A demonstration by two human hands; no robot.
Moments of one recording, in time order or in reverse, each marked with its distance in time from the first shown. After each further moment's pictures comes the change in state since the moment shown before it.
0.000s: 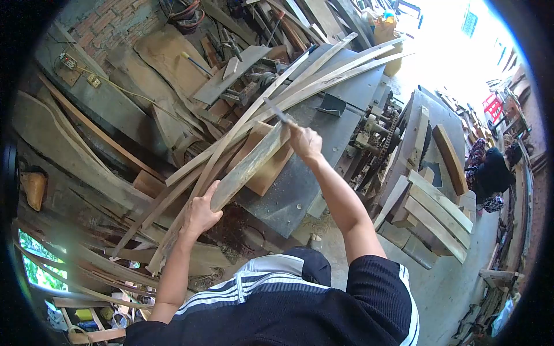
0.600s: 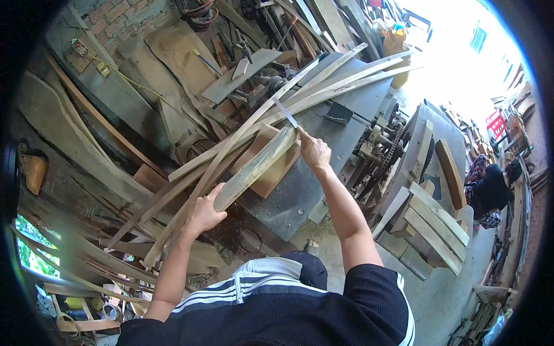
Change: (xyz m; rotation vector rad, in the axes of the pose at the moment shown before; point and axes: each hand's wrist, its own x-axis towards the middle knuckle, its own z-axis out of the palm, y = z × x) left_hand -0.008 -0.005 0.001 -0.114 -0.045 -0.015; right_hand -0.012 0.010 0.007 0.094 -0.010 0.036
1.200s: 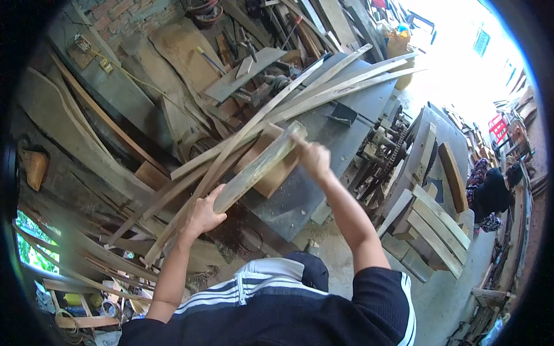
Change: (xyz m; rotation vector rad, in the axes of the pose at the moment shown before) left_hand -0.007 0.000 -0.007 0.022 0.005 -0.012; right_hand -0.016 -0.015 -0.009 -0.279 -0.049 -0.182
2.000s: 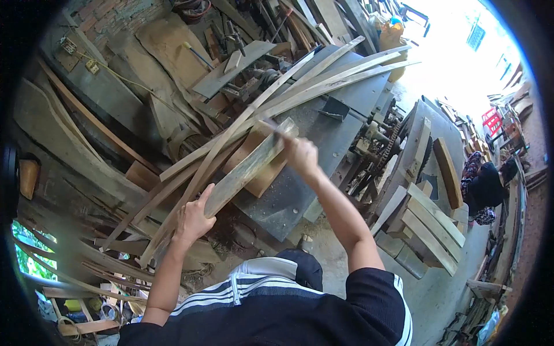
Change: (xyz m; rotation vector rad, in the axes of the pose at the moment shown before) left_hand 0.000 0.003 0.005 0.129 0.081 0.032; right_hand 0.010 -0.004 0.015 0.104 0.013 0.064
